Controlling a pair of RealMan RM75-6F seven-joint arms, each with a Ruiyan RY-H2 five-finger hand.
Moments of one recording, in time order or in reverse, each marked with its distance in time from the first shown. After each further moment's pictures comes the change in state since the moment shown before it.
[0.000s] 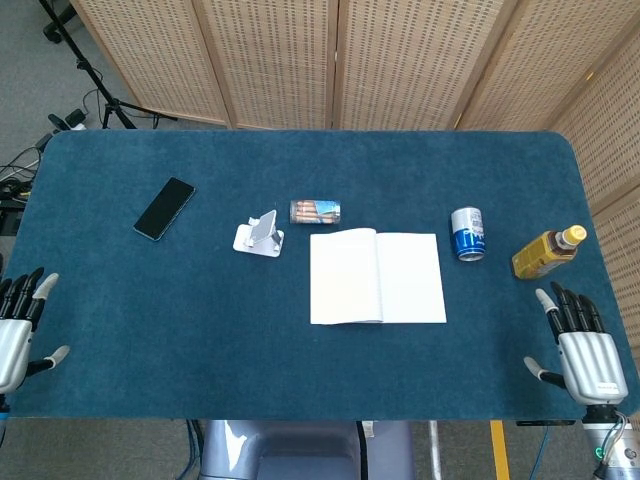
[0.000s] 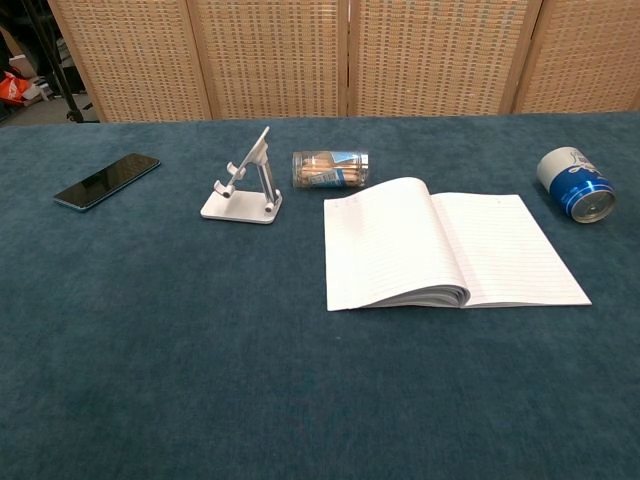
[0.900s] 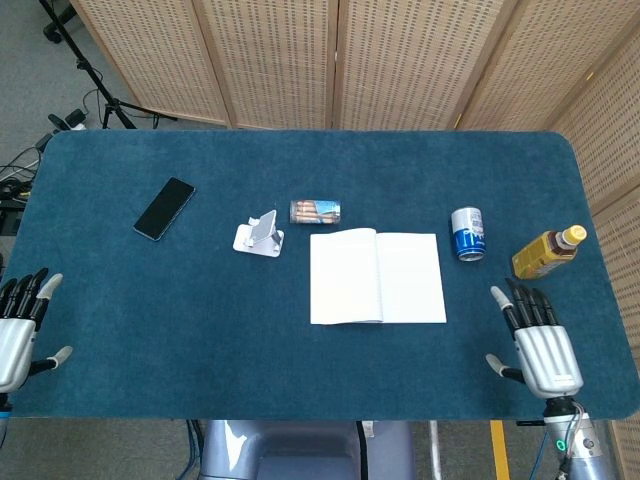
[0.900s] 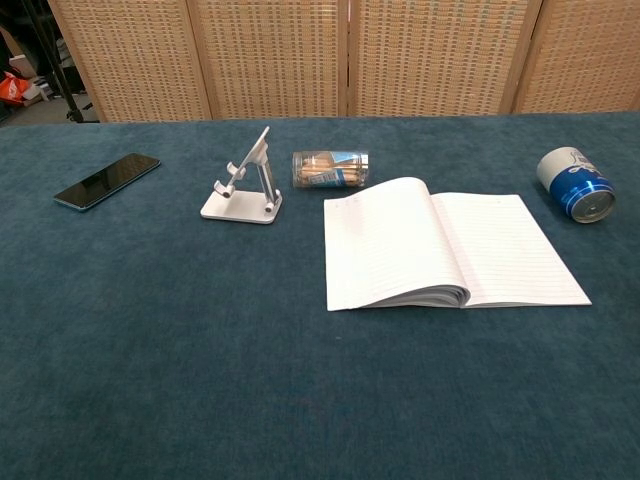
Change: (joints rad) left arm -0.006 0.001 0.002 0.007 0.004 -0.013 -0.021; right arm 0.056 -0.066 0.010 -0.128 -0.030 -0.047 -0.165
